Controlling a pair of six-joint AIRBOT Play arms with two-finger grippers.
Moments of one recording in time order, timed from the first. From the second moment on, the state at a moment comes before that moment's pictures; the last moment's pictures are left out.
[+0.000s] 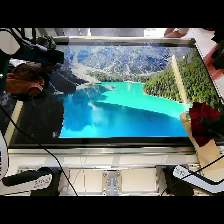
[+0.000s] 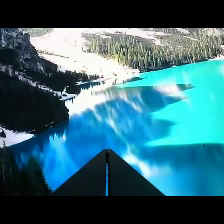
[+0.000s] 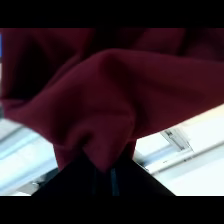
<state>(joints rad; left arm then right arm) -0.17 -1.34 1.78 1.49 -1.25 -1.52 -0.60 -1.21 0.99 -1.76 1.69 1.63</state>
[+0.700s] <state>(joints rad) -0.17 -1.34 1.78 1.48 -1.24 -1.51 -0.60 -0.99 0.81 -1.93 1.57 1.68</state>
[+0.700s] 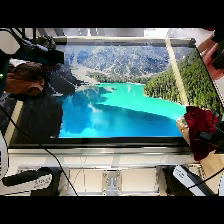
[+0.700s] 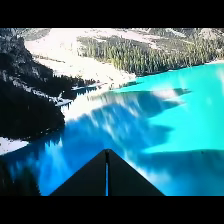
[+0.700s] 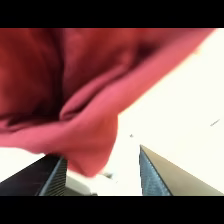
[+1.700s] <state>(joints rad) -0.17 -1.35 1.75 1.47 -1.22 -1.52 0.05 -1.12 1.05 -0.93 0.83 1.42</state>
